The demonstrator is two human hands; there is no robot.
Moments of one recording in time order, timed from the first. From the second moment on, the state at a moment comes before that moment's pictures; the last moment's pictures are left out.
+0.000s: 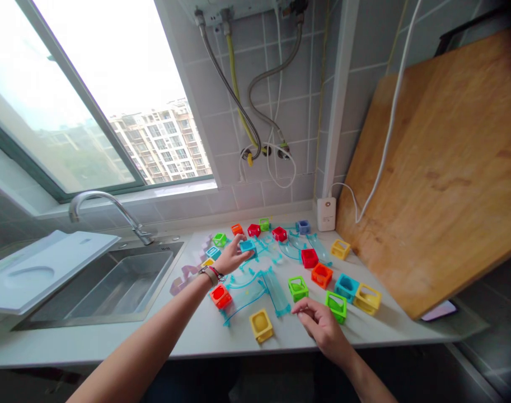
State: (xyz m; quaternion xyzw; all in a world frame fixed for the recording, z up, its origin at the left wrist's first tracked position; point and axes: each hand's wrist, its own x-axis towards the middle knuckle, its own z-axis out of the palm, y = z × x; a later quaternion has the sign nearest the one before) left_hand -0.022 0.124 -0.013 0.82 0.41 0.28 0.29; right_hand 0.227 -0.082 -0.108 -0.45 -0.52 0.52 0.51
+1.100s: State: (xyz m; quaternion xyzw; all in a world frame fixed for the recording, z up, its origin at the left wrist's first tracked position) left_hand -0.105 -0.154 -0.062 0.50 0.57 0.49 0.43; right_hand 0.228 -0.081 -0.116 -0.49 -0.53 0.49 0.49
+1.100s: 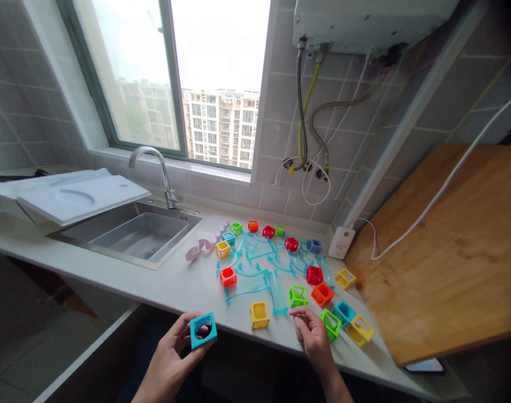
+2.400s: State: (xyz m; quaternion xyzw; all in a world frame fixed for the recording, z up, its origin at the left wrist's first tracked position) left_hand -0.067 -0.184 -0.039 0.58 0.49 0.40 0.52; right_hand 0.375 -0.084 -0.079 -0.68 -0.65 0.06 0.34
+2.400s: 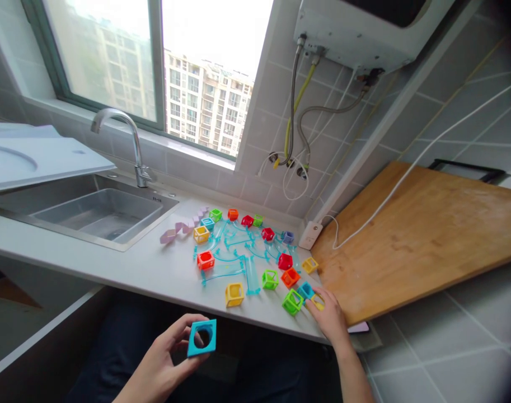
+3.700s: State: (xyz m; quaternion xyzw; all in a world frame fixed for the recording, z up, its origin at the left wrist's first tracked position) left_hand -0.041 -0.206 -0.008 0.65 0.43 0.34 0.52; right_hand 0.203 -0.205 0.025 -0.37 -0.79 0.28 0.40
